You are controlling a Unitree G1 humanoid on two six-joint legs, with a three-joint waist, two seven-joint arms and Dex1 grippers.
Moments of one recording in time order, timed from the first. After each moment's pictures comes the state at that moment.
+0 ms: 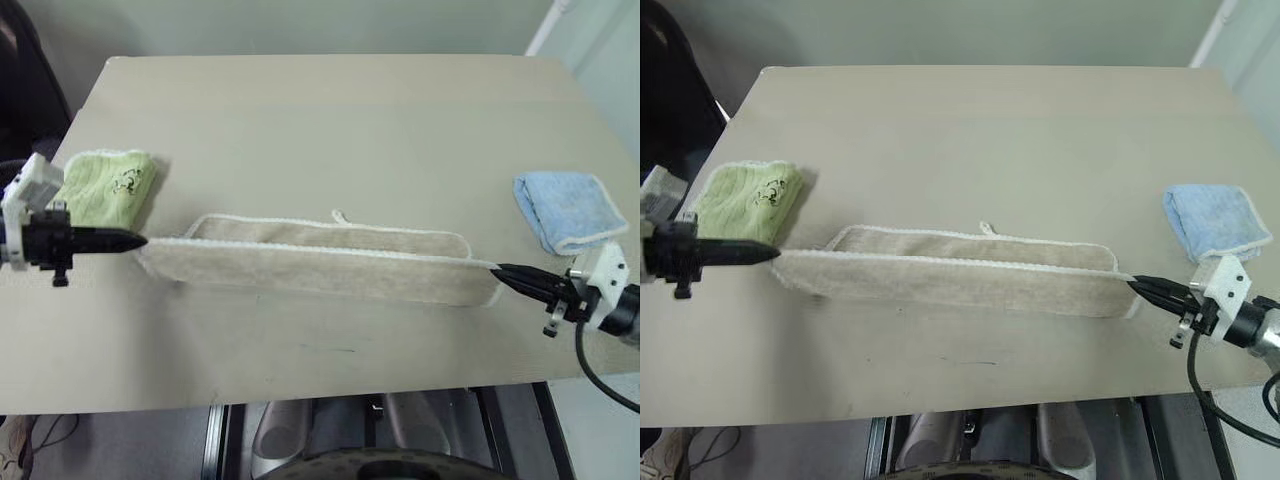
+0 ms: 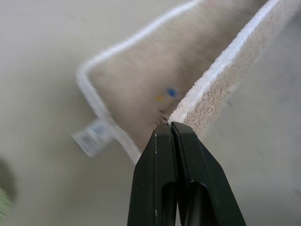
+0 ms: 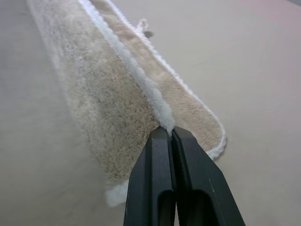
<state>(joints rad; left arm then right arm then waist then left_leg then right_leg) -0.63 1.29 -0.20 0.72 -0.60 0.31 -1.57 0.16 -0.81 -0.36 -0.26 0.46 0.16 1.07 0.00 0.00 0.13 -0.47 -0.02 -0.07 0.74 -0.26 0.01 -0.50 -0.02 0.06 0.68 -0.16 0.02</state>
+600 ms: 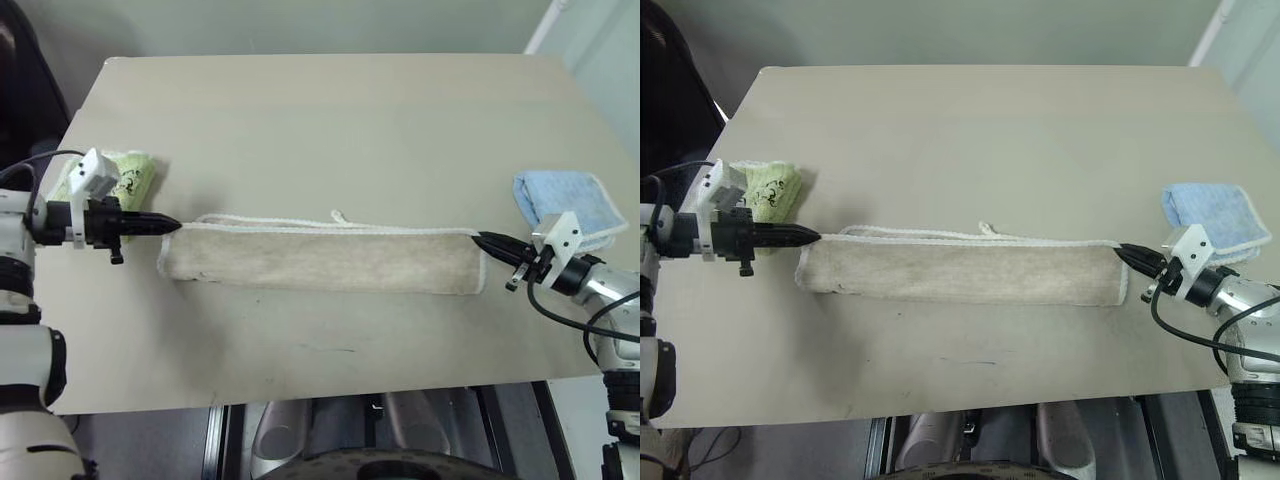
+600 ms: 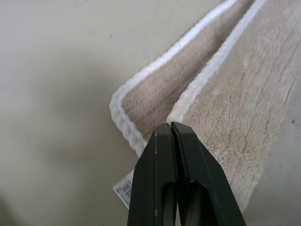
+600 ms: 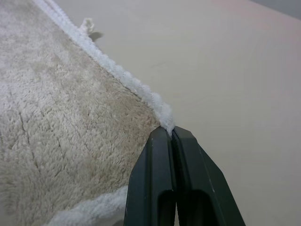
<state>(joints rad) -0.85 1.04 -0.21 1.05 -0.32 0.08 -1.56 -0.15 -0.71 -0.19 0.12 0.34 0.01 1.02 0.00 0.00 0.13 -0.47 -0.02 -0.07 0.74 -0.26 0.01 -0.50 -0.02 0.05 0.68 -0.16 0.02</state>
